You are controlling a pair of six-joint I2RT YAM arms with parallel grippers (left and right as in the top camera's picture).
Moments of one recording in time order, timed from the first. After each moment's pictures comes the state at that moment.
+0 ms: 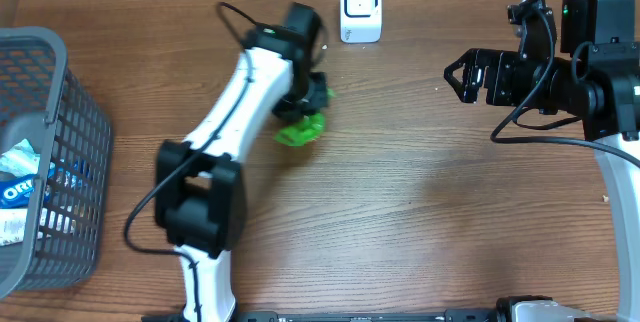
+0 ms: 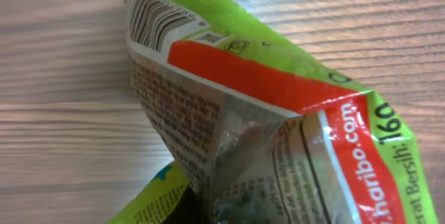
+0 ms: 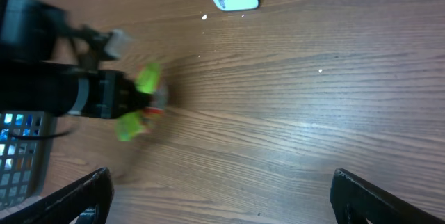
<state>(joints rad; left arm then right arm) -0.35 2.06 1.78 -1.15 0.08 -0.43 0.06 1.44 1.67 -1.18 -0.41 0.15</state>
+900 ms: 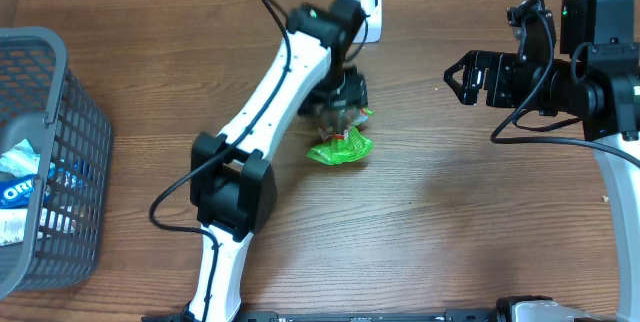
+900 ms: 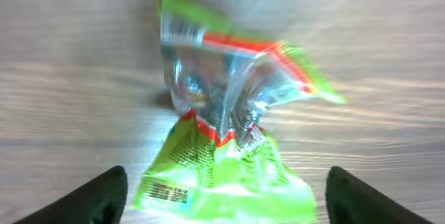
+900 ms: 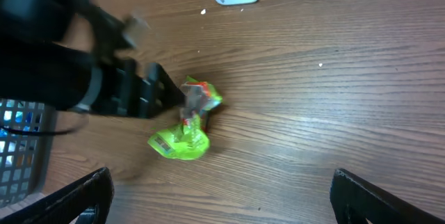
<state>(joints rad) -0.46 2.25 2.23 -1.46 0.08 -0.56 0.06 1.44 1.67 -1.19 -0.41 0.15</state>
